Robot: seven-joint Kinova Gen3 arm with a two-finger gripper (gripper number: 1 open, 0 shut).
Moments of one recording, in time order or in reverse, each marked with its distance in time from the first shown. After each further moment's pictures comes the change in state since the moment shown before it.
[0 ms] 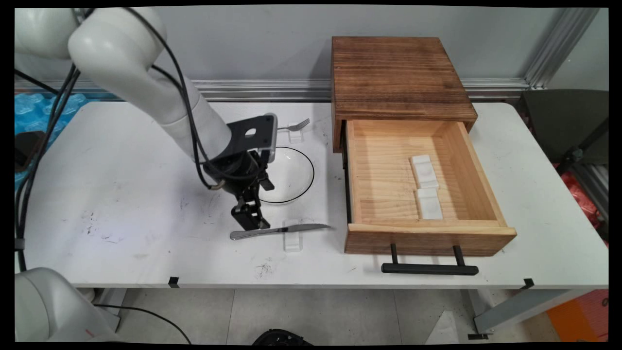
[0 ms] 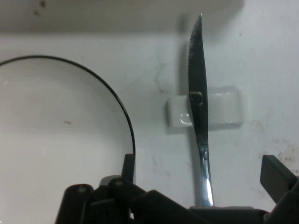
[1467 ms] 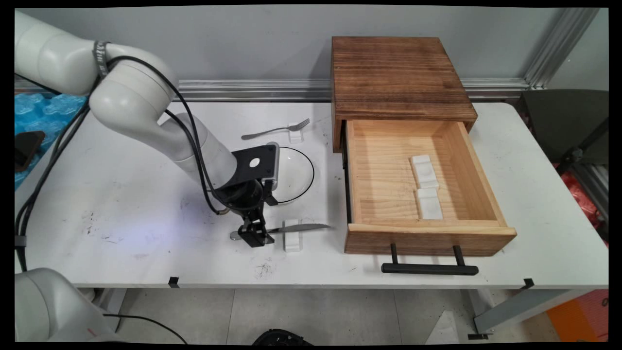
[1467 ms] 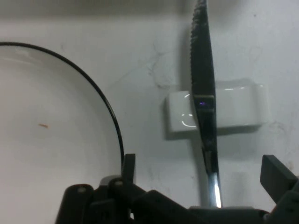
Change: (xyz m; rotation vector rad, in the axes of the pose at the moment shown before) arm -0.018 0.012 0.053 0.028 0.020 0.011
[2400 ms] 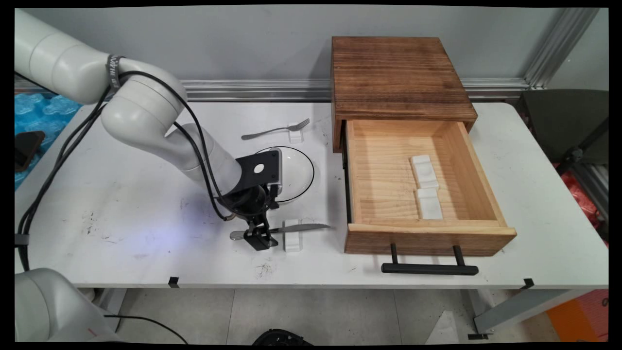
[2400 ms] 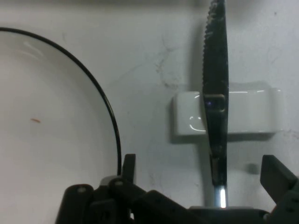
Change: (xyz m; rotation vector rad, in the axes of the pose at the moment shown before) arm -0.002 0.003 0.018 0.017 -0.004 -0.051
